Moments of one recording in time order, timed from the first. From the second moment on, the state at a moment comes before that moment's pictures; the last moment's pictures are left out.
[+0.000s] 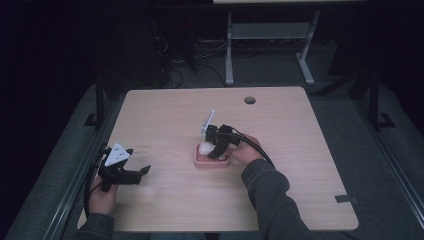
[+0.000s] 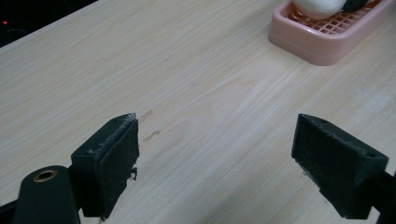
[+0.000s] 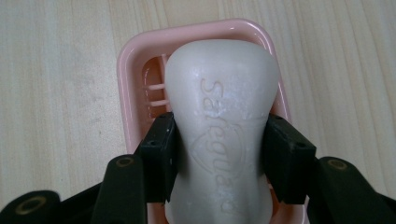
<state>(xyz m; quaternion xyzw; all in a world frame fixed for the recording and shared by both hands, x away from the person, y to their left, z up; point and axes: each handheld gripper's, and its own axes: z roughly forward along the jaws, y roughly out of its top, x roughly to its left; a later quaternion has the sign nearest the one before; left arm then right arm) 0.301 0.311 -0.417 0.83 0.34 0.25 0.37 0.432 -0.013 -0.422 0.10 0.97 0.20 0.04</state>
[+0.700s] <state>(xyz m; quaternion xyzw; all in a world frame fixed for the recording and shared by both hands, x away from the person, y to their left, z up) 0.301 0.312 -0.417 0.83 0.35 0.25 0.37 0.432 -0.017 -0.417 0.11 0.97 0.22 0.03</state>
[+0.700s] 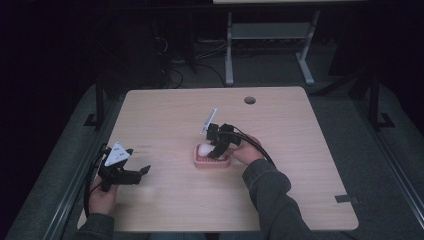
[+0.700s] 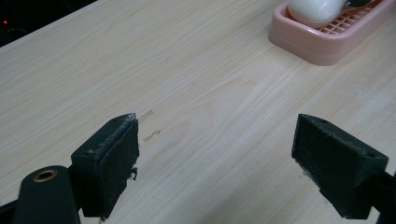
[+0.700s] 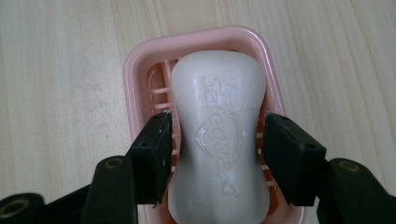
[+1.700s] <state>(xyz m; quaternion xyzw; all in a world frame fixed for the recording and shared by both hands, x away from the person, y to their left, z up) 0.301 0.312 -0.416 0.83 0.35 0.25 0.37 0.431 -0.025 -0.410 0.13 0.96 0.23 0.03</state>
